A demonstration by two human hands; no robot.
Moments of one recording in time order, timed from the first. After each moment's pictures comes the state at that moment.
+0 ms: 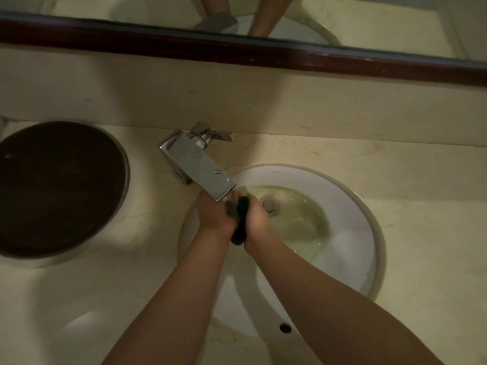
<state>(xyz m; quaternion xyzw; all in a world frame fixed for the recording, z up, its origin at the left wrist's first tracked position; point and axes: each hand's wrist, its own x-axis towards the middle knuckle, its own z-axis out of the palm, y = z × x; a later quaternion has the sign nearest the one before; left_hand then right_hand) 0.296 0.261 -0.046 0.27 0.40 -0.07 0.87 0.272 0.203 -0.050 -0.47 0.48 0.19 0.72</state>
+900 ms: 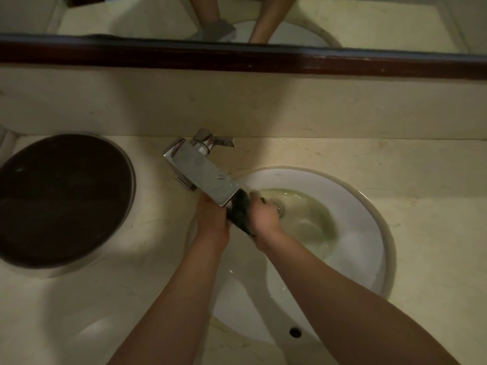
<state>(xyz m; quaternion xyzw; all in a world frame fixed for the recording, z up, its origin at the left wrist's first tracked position) 0.291 0.284 -0.037 0.64 0.32 -0.14 0.69 0.285 0.195 -0.051 -0.69 0.38 0.19 0.58</state>
